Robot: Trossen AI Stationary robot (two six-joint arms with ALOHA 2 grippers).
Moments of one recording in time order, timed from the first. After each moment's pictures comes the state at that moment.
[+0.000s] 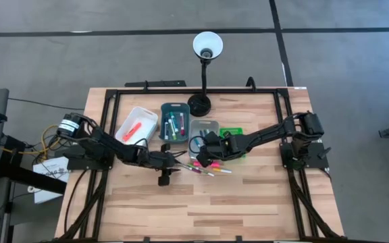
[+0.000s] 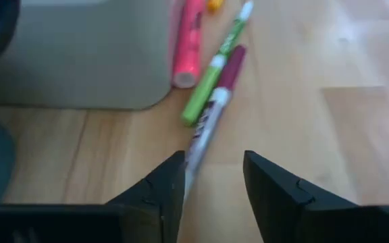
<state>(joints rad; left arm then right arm) -0.25 1.65 0.46 0.54 -0.20 -0.06 0.15 1.83 1.21 -0.58 0.46 0.85</state>
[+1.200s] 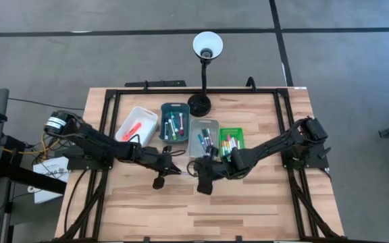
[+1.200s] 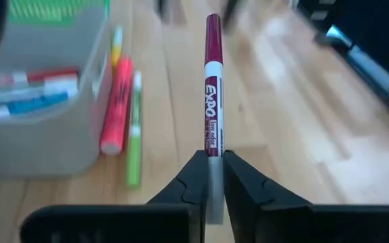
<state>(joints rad) -0.25 1.49 0.46 0.53 0.01 -0.08 0.34 1.83 1.34 -0.45 0.36 0.37</state>
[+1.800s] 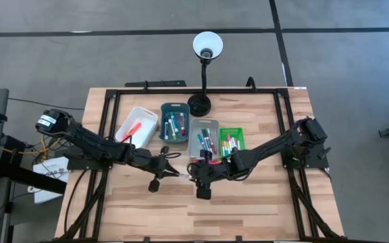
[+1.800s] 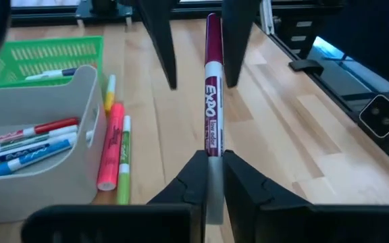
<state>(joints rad) -0.33 1.36 0.46 0.50 -0.06 -0.02 0.35 1.84 1.34 -0.31 0.27 0.26</state>
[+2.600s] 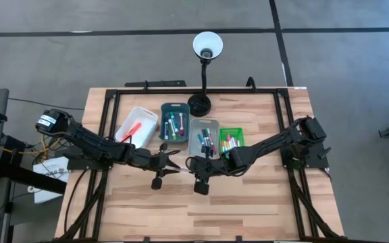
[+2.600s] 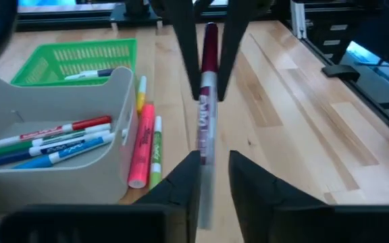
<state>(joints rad) -0.33 1.36 0.46 0.51 -0.17 -0.03 0.31 1.84 1.34 -0.33 0.26 0.34</state>
